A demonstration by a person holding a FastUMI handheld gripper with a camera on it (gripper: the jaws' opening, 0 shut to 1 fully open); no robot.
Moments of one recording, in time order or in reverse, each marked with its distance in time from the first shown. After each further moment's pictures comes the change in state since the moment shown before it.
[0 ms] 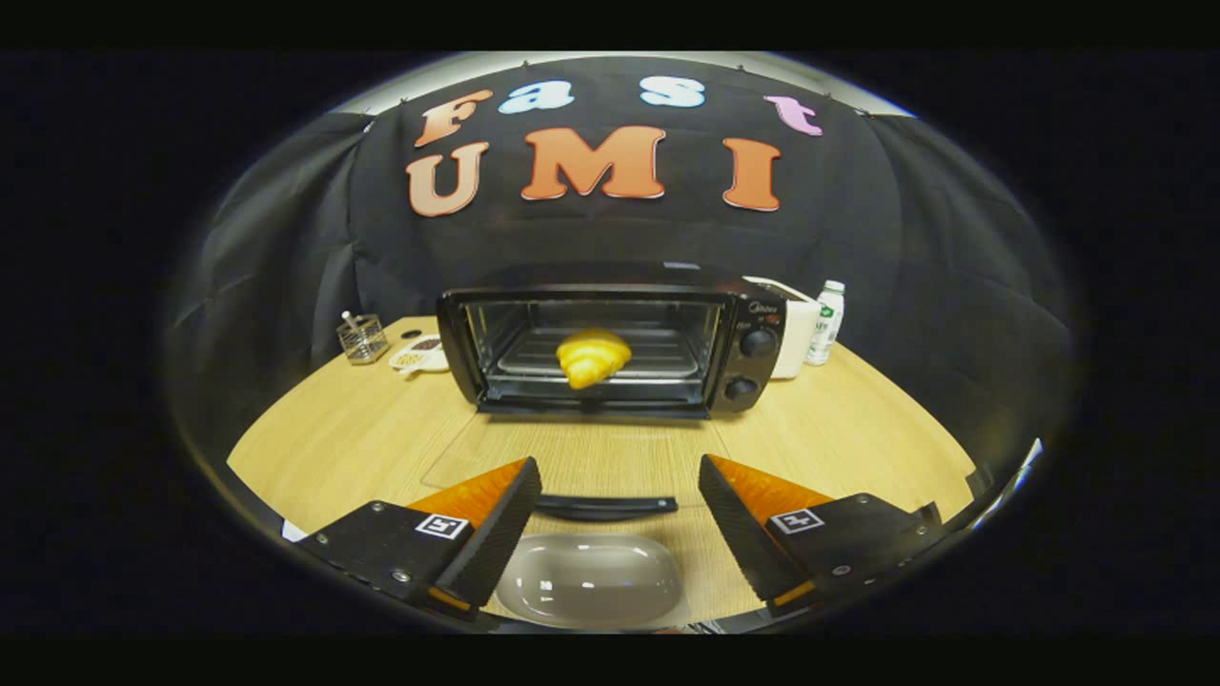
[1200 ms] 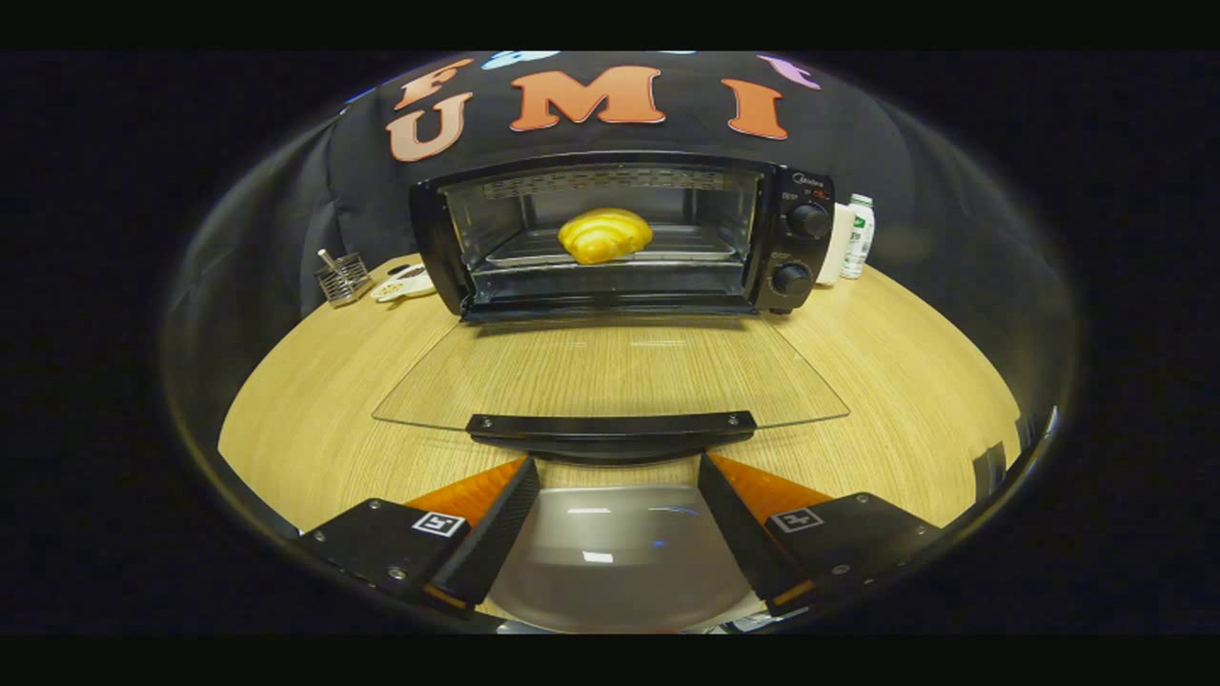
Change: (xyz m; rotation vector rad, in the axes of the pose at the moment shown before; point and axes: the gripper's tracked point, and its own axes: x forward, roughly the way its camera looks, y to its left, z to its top) arm 0.044 0.021 -0.080 0.047 0.214 0.014
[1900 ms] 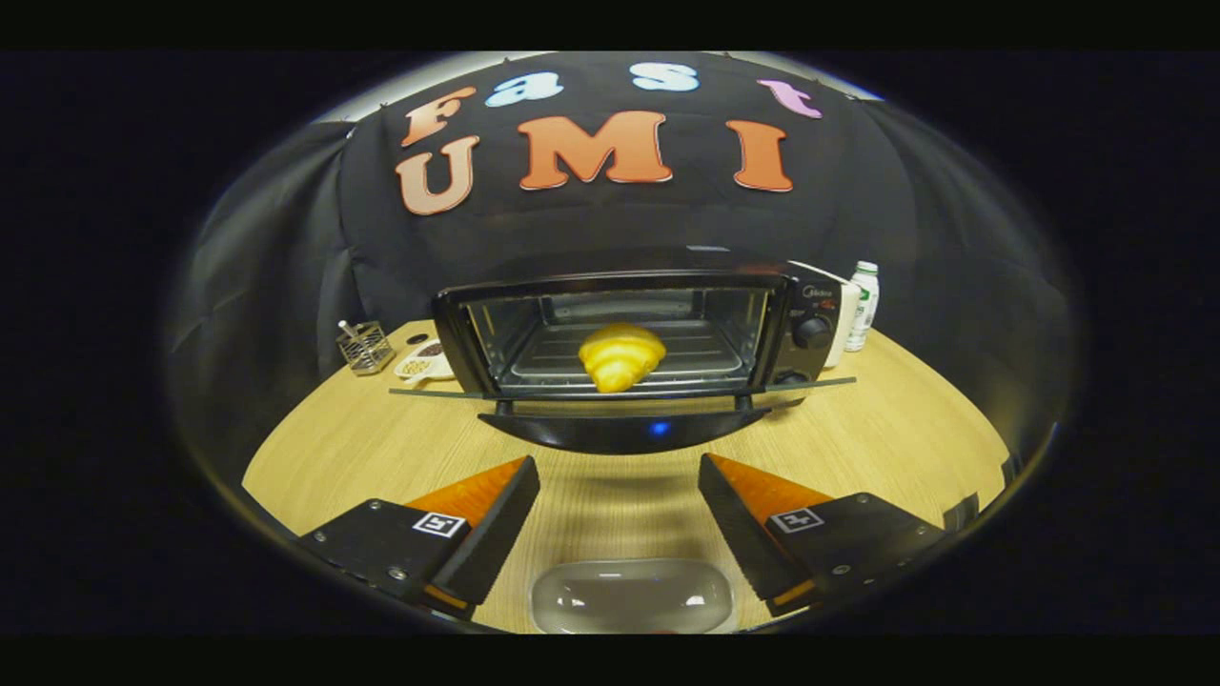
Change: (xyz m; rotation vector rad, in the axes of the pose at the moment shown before) arm -0.022 0.009 0.108 0.018 -0.209 0.030
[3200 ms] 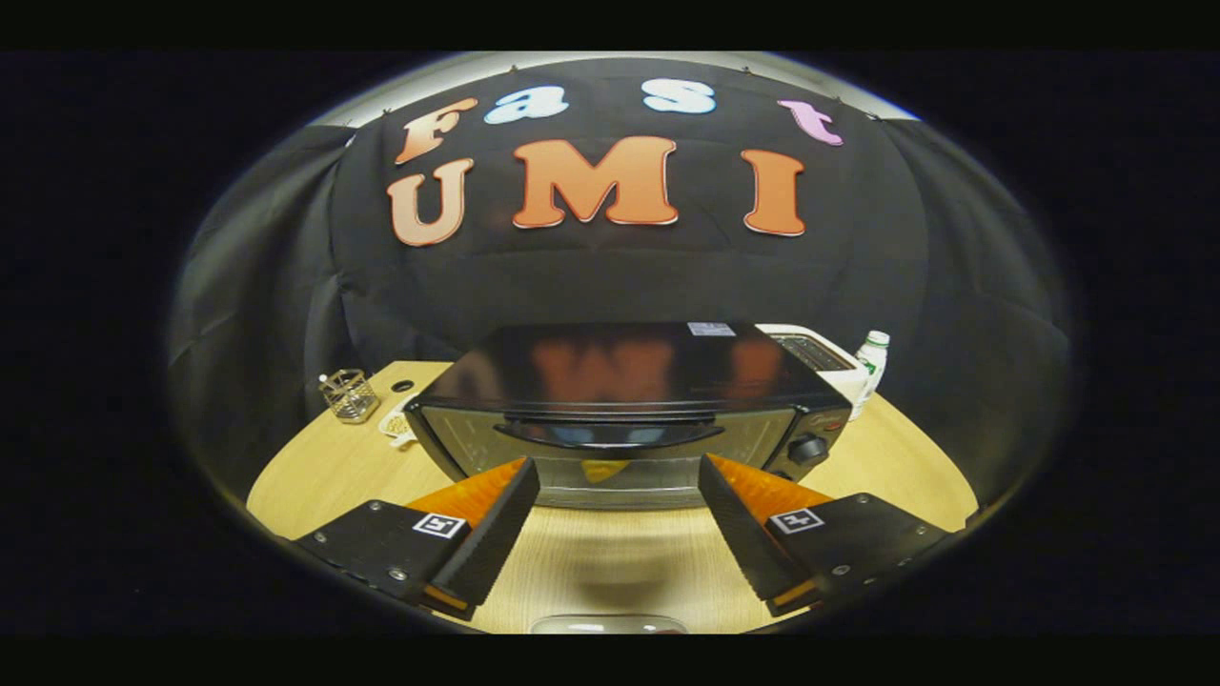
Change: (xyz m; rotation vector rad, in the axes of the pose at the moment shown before) arm 0.015 -0.009 0.109 -0.030 -0.121 -0.020
